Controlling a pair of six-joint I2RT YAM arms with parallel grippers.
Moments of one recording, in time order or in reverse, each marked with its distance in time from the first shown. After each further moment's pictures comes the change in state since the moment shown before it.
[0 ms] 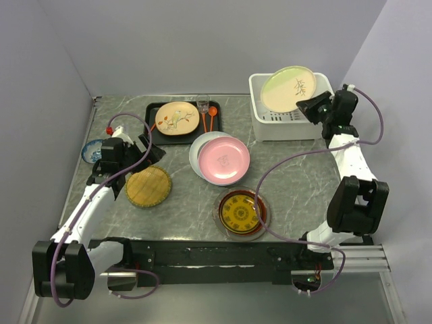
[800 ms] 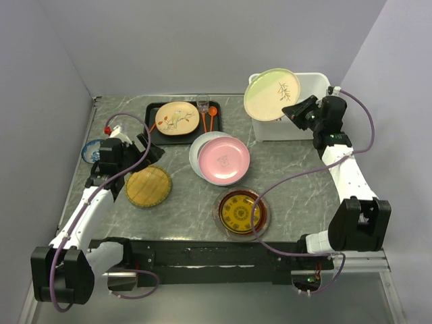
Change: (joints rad) left arm 0.000 -0.034 0.000 -0.003 -0.010 0.000; right arm 0.124 -0.161 -0.101 -0.037 0.010 -0.040
